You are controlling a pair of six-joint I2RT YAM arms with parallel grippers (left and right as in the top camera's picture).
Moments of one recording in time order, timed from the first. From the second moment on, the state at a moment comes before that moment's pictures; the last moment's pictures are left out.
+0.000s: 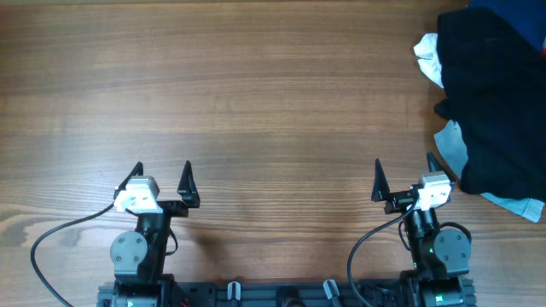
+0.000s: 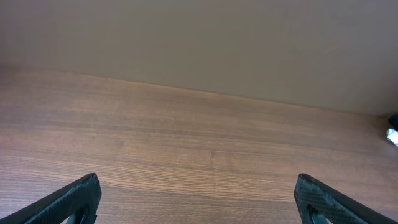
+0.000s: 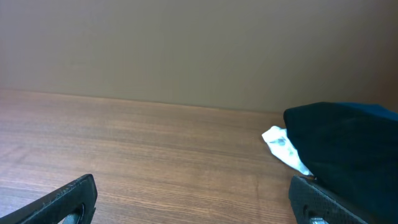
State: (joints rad) left arm -0.03 0.01 0.01 -0.07 0.02 -0.19; right arm 0.10 0.01 0.01 0.00 -0.02 -0.05
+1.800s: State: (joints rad) left arm -0.03 0.01 0.01 0.08 0.14 -0.19; right arm 0.10 0.01 0.01 0.26 -0.05 -0.07
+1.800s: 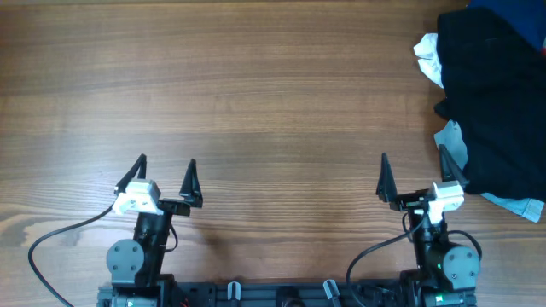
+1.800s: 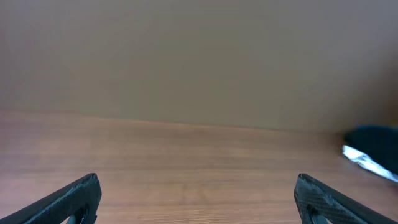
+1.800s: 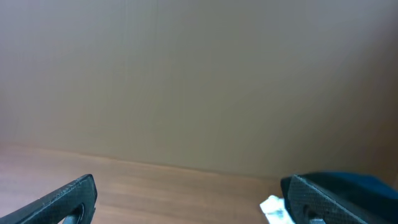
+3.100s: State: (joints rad) left arm -0.05 1.61 1.35 -0.70 0.37 -0.24; right arm 0.09 1.48 1.21 -0.37 -0.39 -0.05
